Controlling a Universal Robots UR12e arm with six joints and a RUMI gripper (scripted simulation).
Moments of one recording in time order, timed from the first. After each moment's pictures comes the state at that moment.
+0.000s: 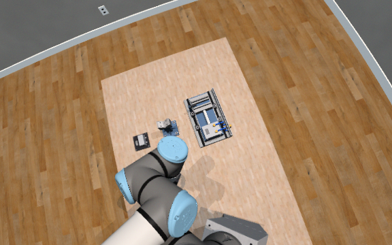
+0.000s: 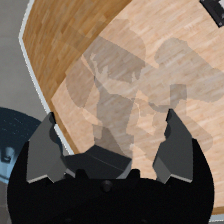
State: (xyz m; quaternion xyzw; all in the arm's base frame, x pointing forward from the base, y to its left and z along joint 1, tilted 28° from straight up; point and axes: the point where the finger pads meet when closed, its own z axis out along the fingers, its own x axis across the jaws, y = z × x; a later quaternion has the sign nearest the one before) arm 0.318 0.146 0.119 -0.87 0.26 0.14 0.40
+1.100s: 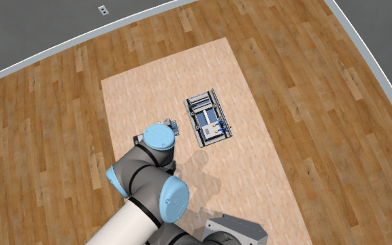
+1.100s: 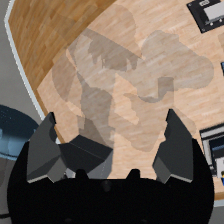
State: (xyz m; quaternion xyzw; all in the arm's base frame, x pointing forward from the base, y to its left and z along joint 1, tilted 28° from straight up) arm 0.355 0.126 0.126 -0.90 0.23 0.10 0.35
